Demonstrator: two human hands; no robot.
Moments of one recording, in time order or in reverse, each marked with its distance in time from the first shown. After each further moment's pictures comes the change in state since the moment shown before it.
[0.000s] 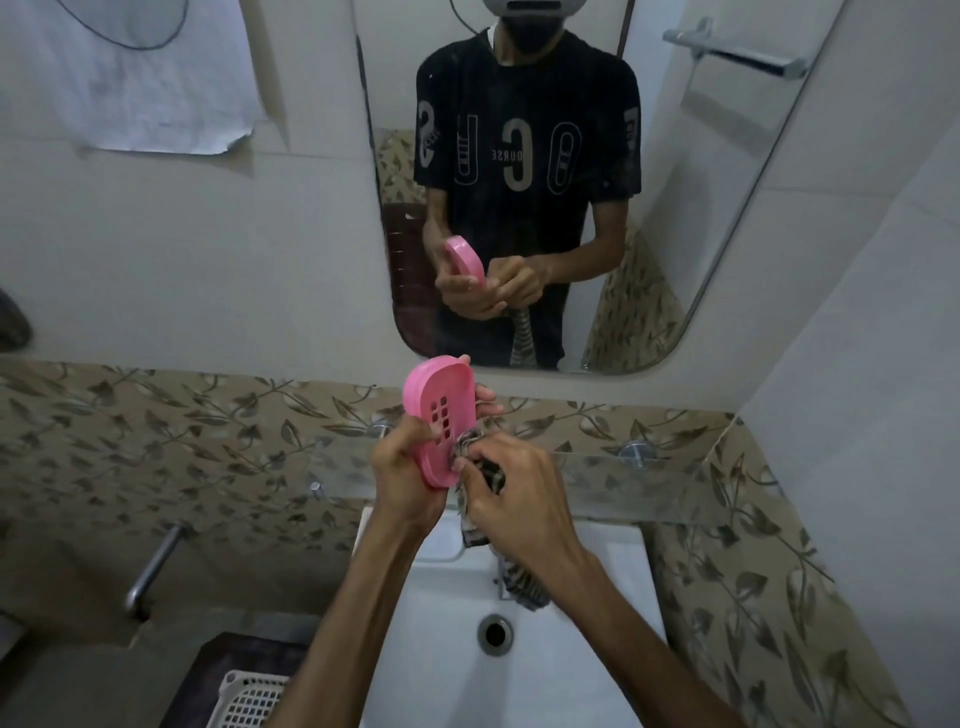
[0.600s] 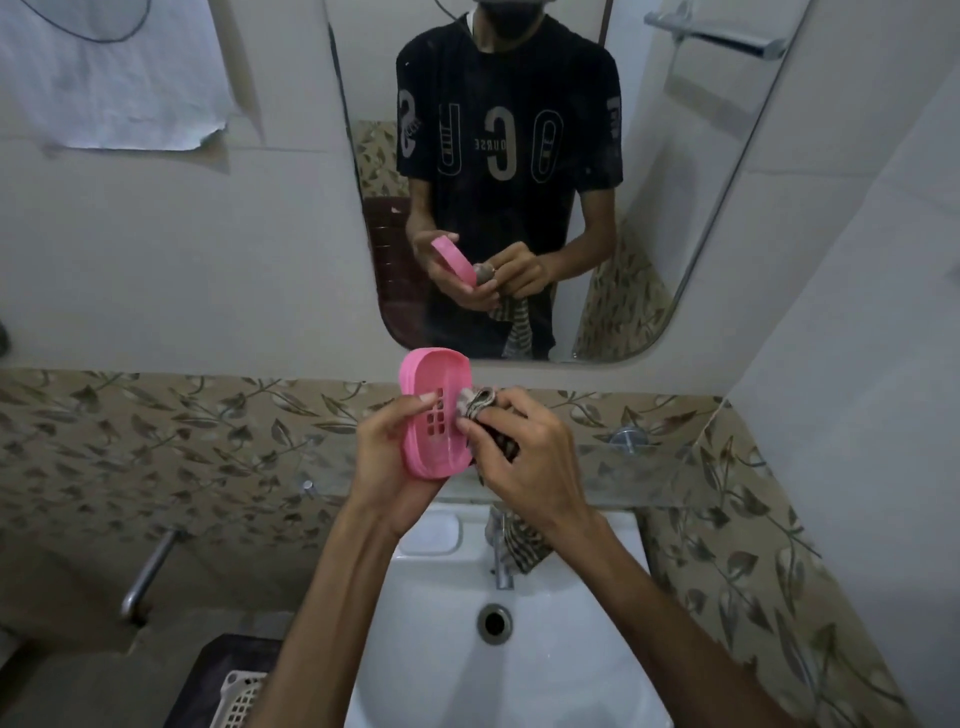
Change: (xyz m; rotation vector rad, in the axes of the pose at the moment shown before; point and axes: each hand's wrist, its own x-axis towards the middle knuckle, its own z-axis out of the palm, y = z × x) left_hand -0.003 0.022 0.001 -0.109 -0.036 -0.269; right_hand 0.018 0.020 -0.014 0.024 0.200 -0.186
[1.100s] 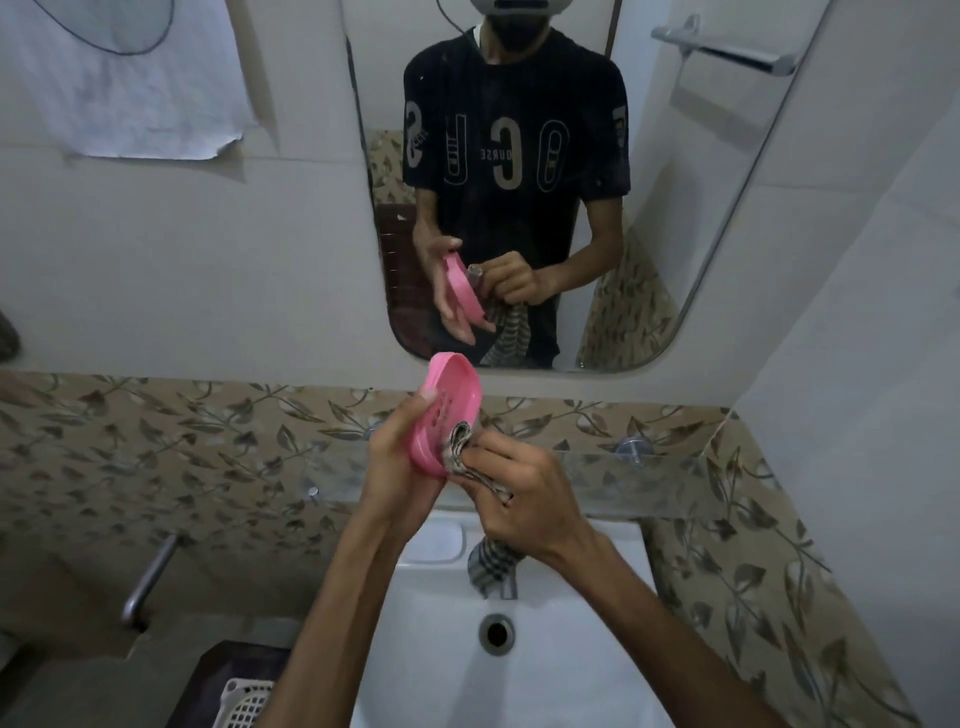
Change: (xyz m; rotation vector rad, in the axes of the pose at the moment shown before) left_hand 0.002 0.000 -0.003 0.103 0.136 0.105; right_hand -0.017 0.009 0.011 0.049 -0.107 -0.257
